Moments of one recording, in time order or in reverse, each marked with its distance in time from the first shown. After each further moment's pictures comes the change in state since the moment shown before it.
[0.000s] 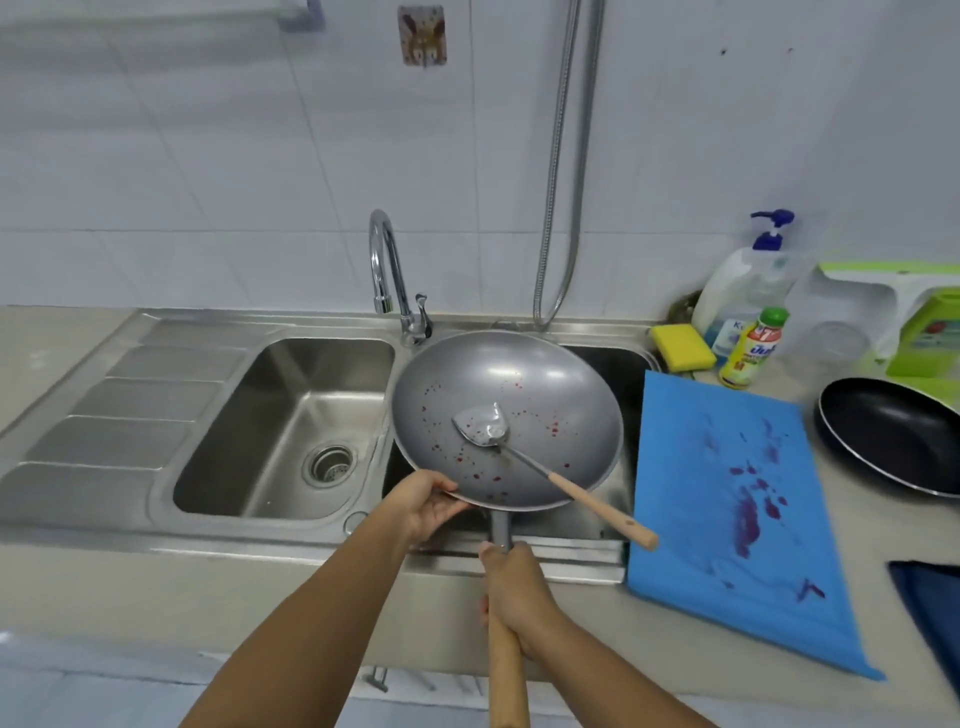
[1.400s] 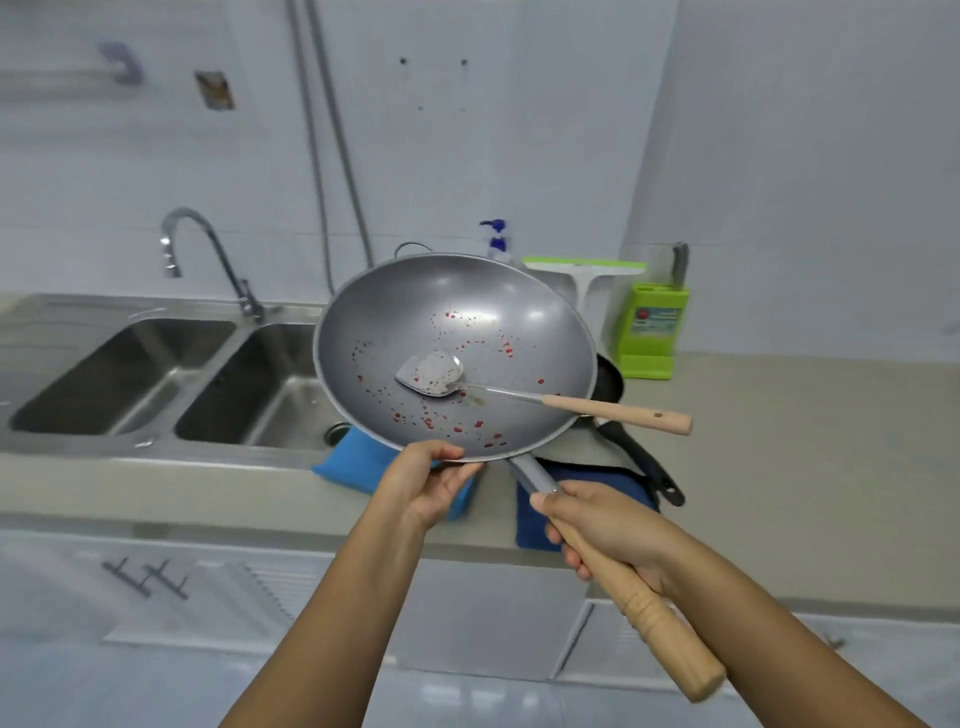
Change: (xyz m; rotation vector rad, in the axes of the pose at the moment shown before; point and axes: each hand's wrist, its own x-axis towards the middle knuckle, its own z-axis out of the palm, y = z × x) left_hand -0.216 -0.283 0.373 -0.312 -0.075 0.138; right_hand -0.176 0.122 -0.517 -0.138 -0.255 -0.239
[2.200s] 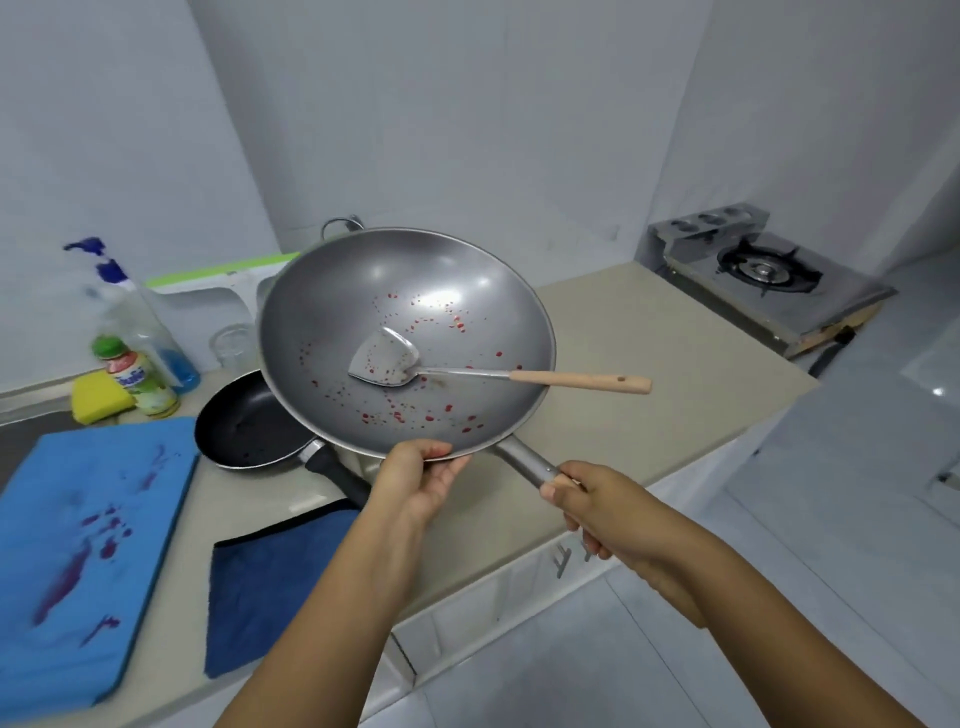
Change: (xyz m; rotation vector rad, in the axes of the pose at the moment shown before) left_hand 0.063 -0.245 0.241 0.216 -0.174 -0.247; right_hand -0.088 0.145 -0.264 -0.008 0.522 0.035
